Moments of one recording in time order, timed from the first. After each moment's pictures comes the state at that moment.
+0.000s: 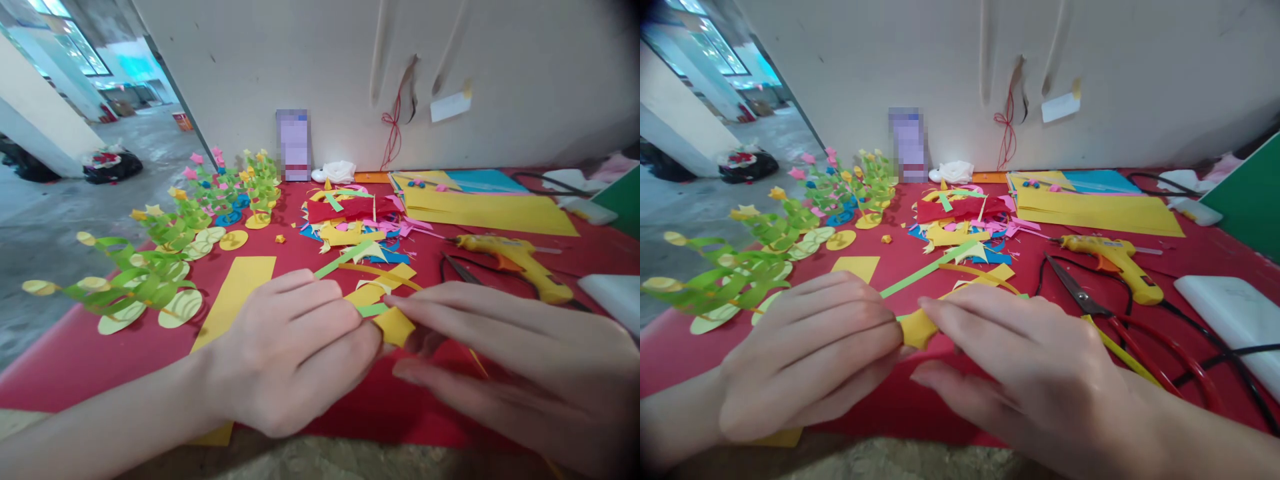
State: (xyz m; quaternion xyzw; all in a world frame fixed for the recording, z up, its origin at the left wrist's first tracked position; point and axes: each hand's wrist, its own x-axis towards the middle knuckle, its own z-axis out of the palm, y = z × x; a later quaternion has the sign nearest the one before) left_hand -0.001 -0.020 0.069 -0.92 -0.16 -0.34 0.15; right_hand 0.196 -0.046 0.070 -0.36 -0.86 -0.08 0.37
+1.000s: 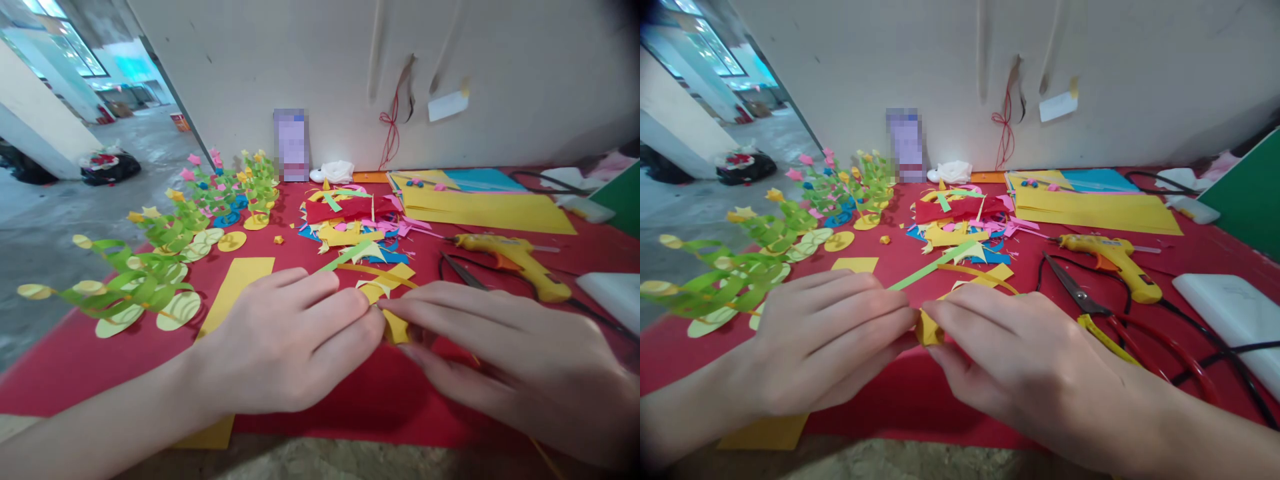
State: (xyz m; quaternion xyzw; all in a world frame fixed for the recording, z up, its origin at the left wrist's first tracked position) left_hand 0.002 -0.015 0.072 -0.92 -0.16 -0.29 0.20; right_hand 0.203 -0.043 0.065 -0.34 -0.89 -0.08 0.29
